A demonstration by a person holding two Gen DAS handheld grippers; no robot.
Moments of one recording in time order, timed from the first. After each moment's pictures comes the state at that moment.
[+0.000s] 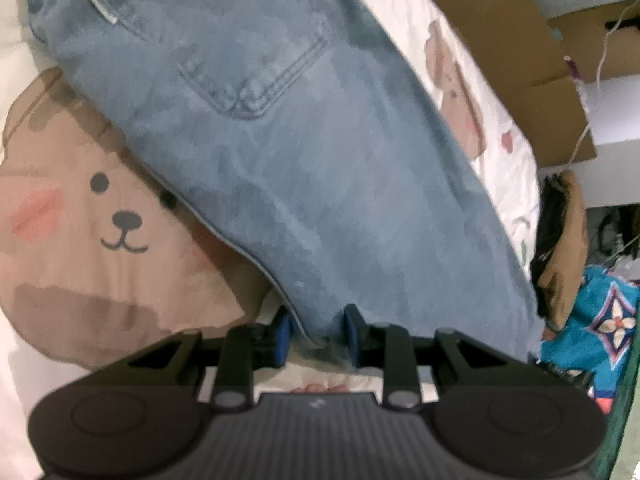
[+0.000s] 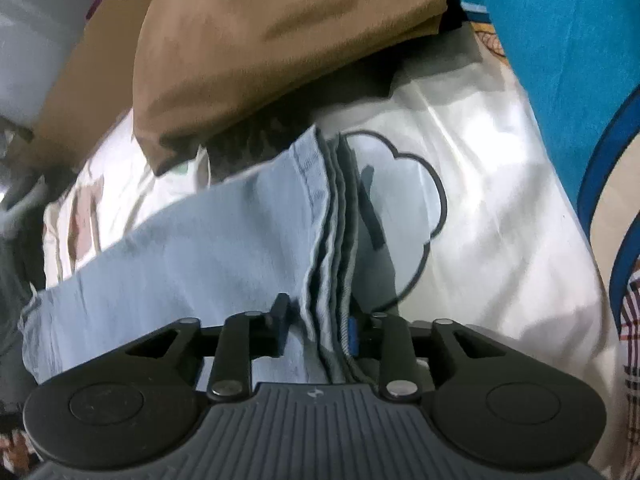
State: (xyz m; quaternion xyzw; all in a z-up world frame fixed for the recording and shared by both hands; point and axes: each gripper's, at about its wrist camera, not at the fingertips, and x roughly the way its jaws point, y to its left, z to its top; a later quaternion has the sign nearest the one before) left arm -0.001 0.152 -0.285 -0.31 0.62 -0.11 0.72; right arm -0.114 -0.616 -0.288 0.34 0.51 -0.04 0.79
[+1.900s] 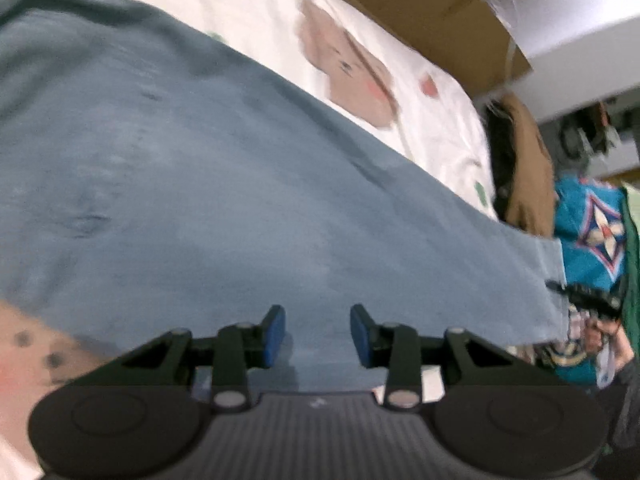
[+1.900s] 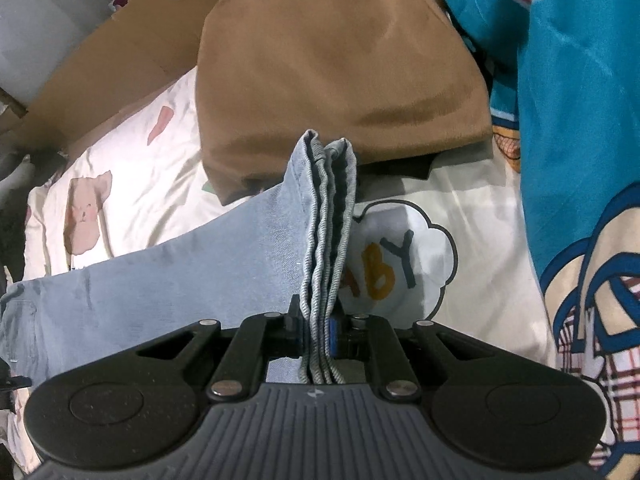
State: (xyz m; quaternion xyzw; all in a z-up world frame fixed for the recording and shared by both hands) left arm 0.055 0.075 -0.258 -0.18 0.62 -0.26 0.72; right arm -0.084 -0.577 -0.185 0.25 0.52 -0.09 0.81
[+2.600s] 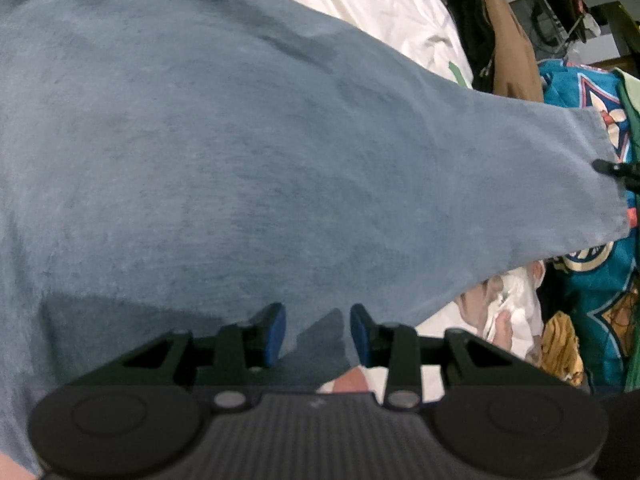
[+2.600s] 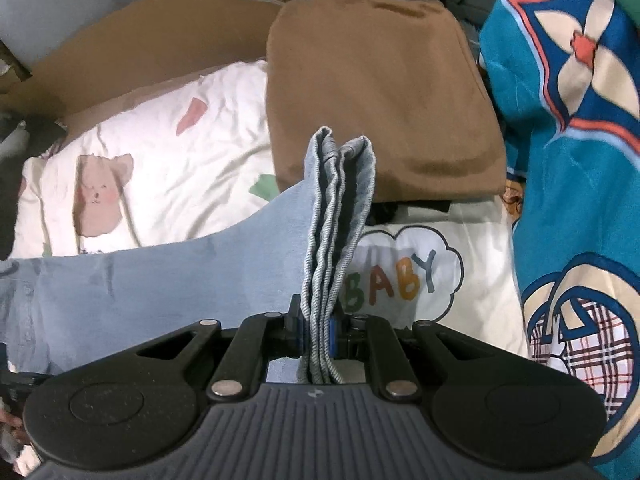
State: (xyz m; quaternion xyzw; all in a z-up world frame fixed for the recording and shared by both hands) left arm 0.043 -0.011 -0.317 -0.09 0.66 -0.34 0.66; right arm -0.053 -0.499 -0.095 0.18 0.55 -0.12 0.81
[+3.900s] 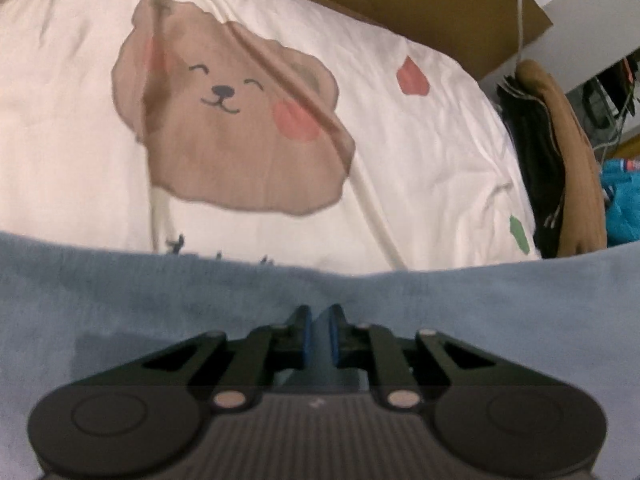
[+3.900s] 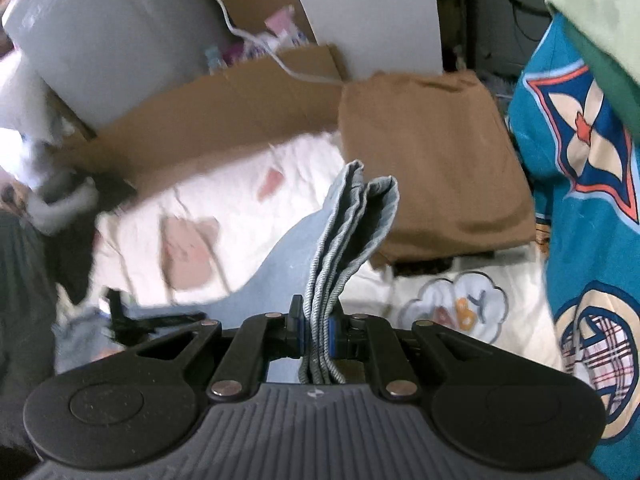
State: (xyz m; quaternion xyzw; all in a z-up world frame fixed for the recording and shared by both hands) left arm 0.188 -0.103 -0.310 -0.10 0.59 -0.26 0.75; right arm -0.059 -0.469 0.012 0.25 0.46 -0.08 0.85
